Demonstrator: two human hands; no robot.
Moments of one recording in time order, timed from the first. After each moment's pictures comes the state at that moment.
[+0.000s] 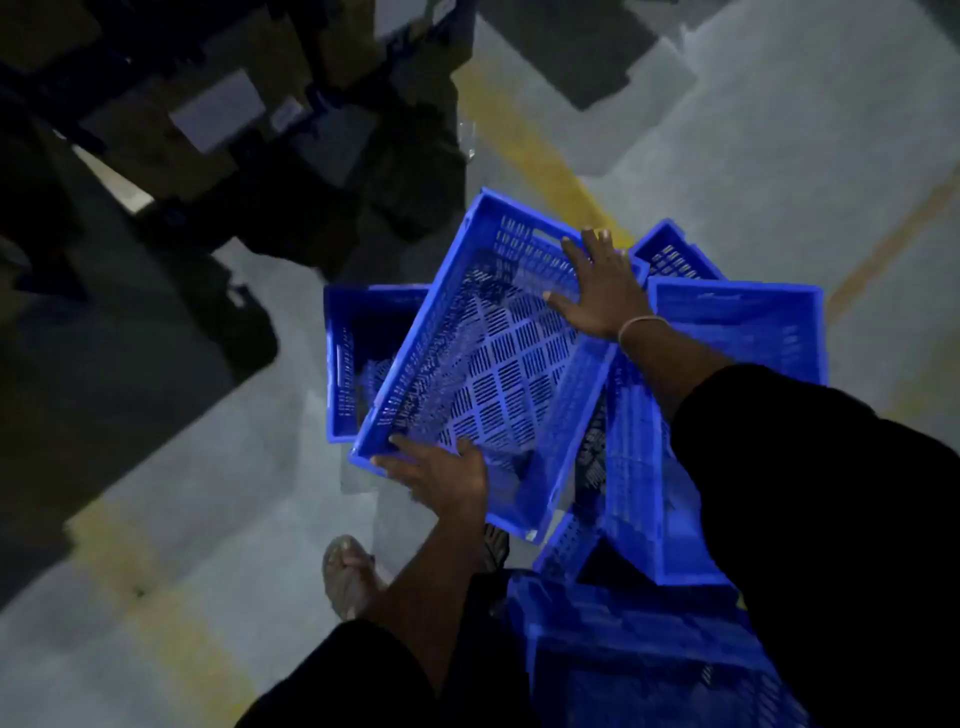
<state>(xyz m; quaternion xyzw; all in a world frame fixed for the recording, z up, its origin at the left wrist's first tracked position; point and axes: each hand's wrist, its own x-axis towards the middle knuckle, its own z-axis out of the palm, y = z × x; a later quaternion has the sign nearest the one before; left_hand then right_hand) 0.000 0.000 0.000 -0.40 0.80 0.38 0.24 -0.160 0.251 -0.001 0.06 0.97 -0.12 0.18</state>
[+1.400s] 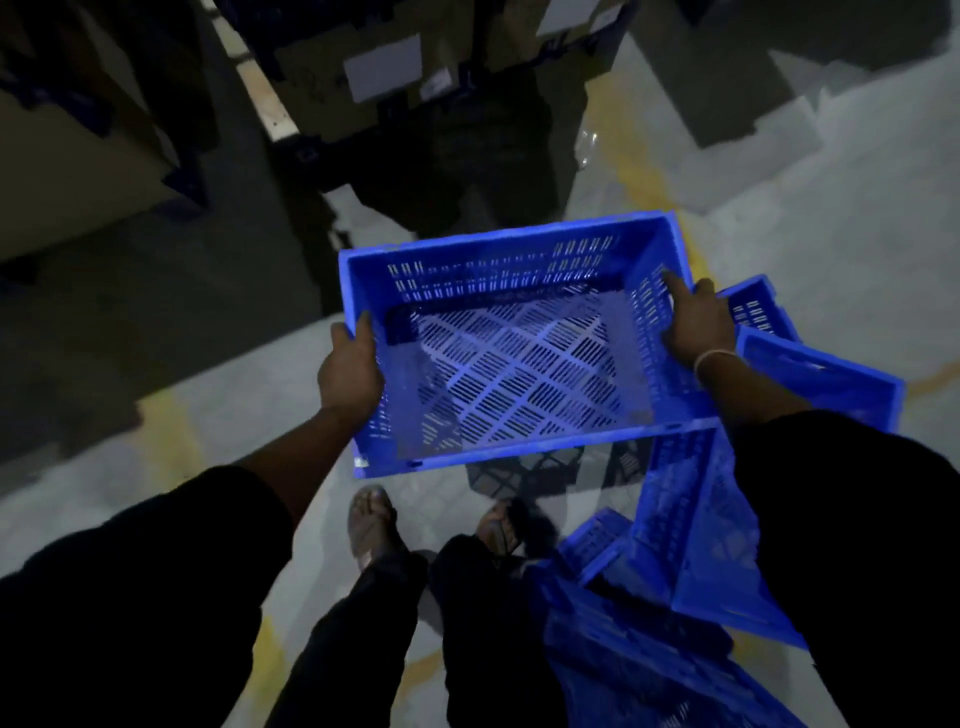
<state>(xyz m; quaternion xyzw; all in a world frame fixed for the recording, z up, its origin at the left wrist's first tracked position) -0.091 -0.239 0.016 -0.12 0.96 0.17 0.20 -0.164 0.201 0.038 0.10 0.97 0.00 0.20</state>
